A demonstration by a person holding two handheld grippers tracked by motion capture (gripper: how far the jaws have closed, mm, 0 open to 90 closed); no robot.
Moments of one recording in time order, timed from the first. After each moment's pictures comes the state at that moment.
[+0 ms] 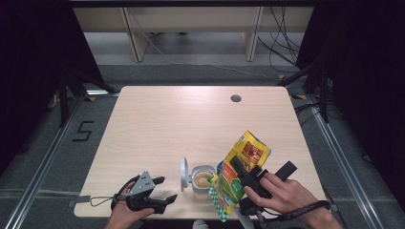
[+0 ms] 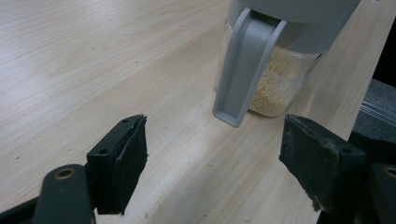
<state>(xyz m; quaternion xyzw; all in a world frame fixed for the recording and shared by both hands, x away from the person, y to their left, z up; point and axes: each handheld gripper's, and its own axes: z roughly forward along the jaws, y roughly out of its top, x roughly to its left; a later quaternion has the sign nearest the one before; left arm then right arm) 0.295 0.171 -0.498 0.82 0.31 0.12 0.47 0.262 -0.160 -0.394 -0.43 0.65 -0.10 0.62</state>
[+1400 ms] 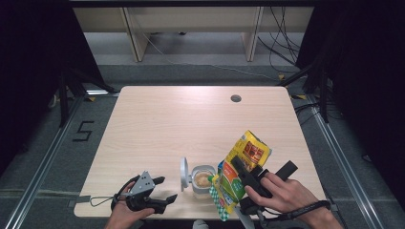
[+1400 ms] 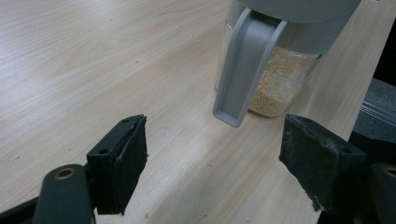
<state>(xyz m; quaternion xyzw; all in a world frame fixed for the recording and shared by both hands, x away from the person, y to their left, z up) 0.297 0.172 -0.498 0.82 0.30 0.13 0.46 0.262 -0.162 -0.394 -0.42 0.66 -0.10 0.61</state>
